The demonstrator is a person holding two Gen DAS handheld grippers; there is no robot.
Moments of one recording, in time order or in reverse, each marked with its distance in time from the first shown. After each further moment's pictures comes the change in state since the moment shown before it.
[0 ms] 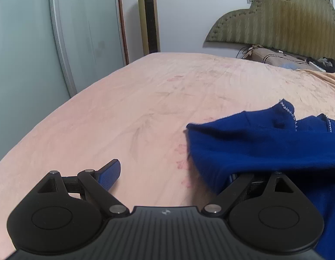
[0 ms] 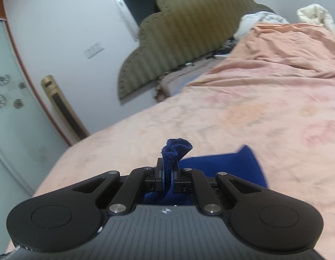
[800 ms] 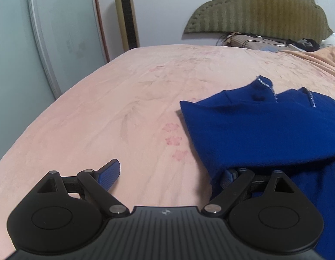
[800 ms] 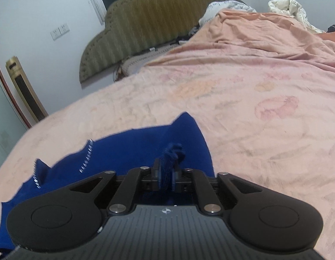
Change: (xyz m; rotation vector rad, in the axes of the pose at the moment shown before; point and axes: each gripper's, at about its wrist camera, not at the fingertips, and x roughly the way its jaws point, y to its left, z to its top) left arm -0.018 0.003 -0.021 0.114 0.025 -0.089; right arm 0.011 -0.038 -0.035 -0.039 0.076 -0.214
